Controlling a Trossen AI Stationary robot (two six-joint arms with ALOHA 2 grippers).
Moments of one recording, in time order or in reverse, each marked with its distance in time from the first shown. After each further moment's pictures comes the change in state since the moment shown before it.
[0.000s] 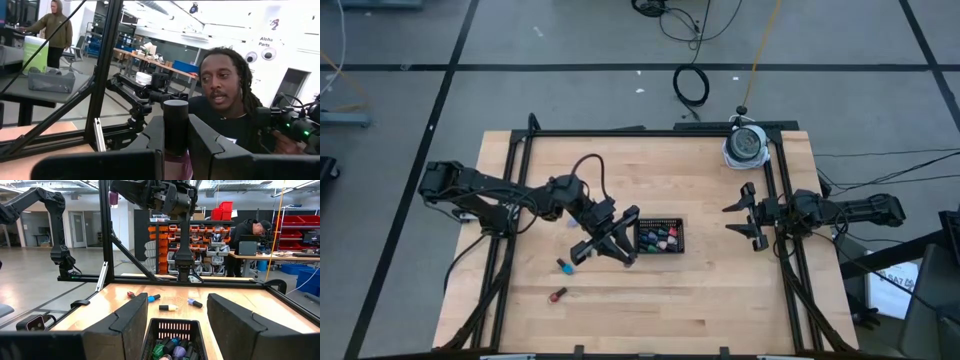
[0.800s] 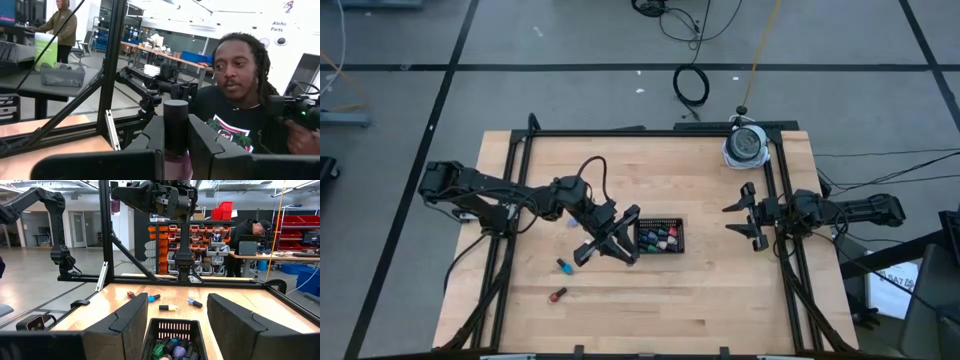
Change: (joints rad) left arm 0.002 0.000 0.000 -0.075 -0.019 0.099; right arm 0.000 0.000 0.000 0.000 0.000 0.000
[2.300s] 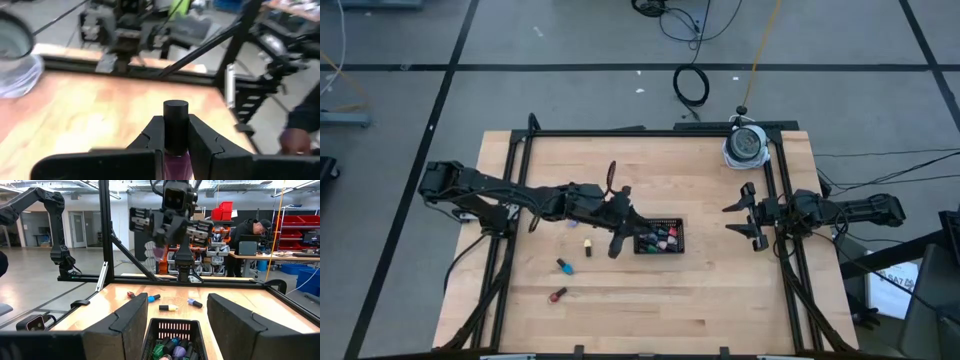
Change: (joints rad) left arm -0.002 0.003 0.000 -0.373 -0.605 0.104; right arm 0.000 0.000 0.000 0.000 0.000 0.000
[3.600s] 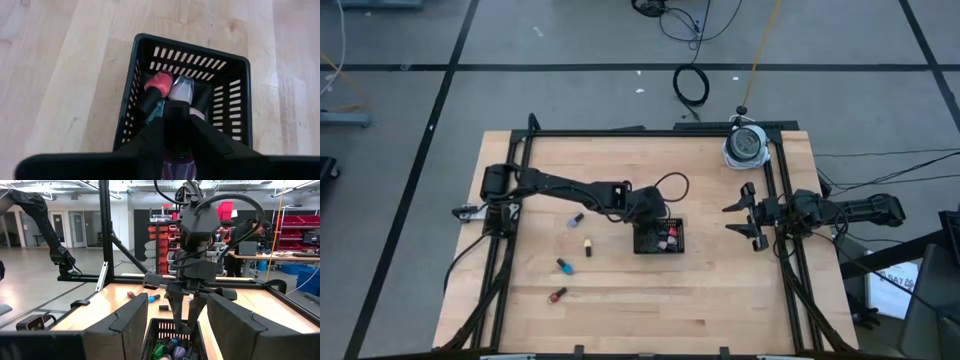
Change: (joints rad) left arm 0.115 0.469 0.394 -0.574 0.031 -0.031; right arm 0.000 0.000 0.000 0.000 0.000 0.000
